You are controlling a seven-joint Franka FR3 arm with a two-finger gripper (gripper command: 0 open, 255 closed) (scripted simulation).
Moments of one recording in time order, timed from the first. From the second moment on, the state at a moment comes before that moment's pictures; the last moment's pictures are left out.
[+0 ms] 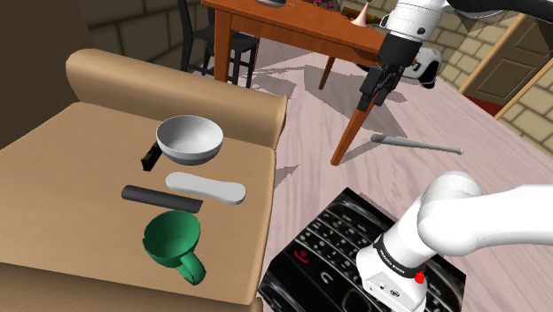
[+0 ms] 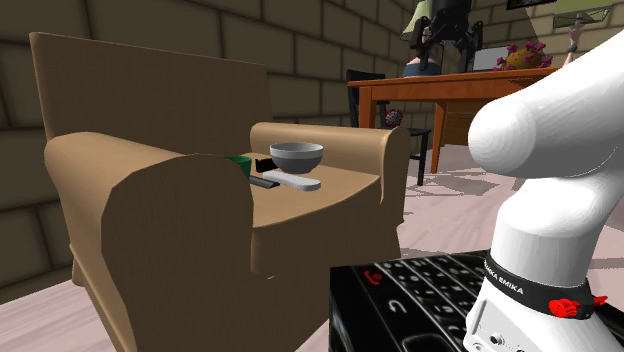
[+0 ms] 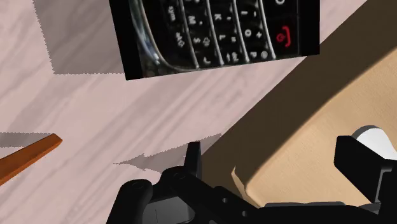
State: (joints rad) arm 0.02 -0.82 -0.05 -2.33 0.00 1.46 0.06
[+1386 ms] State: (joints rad) arm 0.19 -0.30 0.14 -2.22 0.09 1.90 0.08
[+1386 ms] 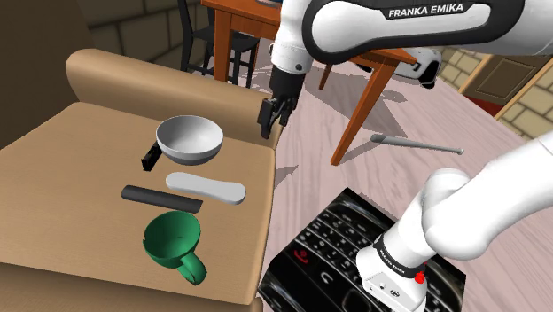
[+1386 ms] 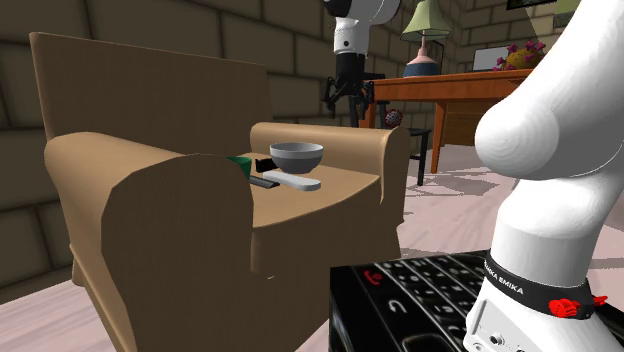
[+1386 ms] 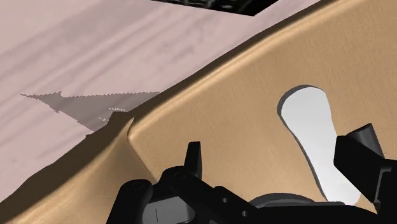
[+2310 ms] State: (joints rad) arm 0.29 0.15 0.26 -1.92 0.00 2.06 0.12
